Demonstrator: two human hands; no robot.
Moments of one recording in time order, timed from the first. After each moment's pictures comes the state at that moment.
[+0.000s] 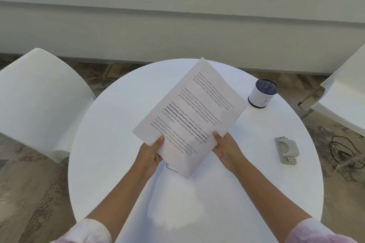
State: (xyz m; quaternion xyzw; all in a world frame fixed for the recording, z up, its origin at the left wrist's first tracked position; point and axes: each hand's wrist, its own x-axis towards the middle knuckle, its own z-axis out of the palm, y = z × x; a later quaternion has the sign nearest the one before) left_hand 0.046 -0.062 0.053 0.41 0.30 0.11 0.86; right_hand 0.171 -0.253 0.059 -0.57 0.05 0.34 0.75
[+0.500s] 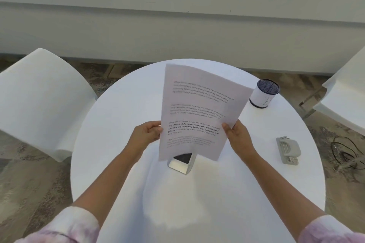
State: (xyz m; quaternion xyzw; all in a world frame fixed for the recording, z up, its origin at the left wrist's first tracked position) left_hand 0.054 -0.022 0.086 0.66 0.22 0.06 0.72; right_hand 0.188 -0.269 0.082 -0.79 -0.16 0.12 0.58
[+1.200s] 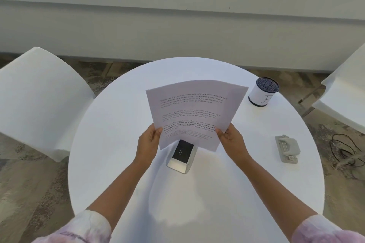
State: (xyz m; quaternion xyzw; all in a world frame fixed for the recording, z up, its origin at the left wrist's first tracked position) left_hand 0.056 -0.056 0.070 0.76 0.25 0.16 0.58; right_hand 0.174 -0.265 0.074 -0.81 -0.19 0.14 0.54
